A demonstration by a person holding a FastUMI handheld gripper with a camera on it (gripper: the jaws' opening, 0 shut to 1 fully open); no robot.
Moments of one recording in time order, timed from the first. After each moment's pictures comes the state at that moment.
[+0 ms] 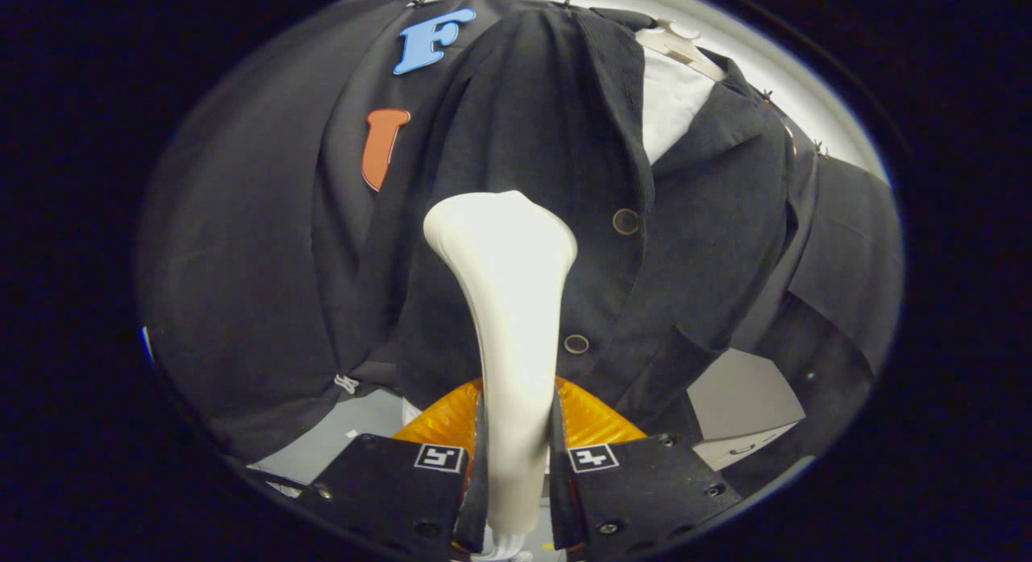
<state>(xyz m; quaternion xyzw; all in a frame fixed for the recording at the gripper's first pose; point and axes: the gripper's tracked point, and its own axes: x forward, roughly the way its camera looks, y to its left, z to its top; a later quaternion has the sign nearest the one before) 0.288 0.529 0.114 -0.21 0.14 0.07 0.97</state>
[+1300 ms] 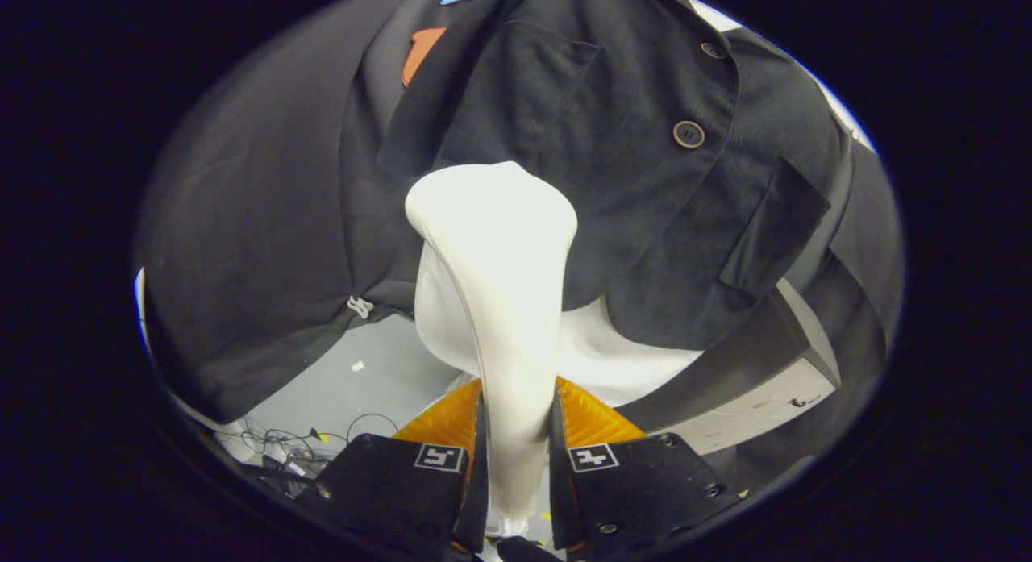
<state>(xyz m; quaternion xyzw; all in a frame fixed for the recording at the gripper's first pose) 0.288 0.528 0.105 -0.25 0.26 0.09 0.93</state>
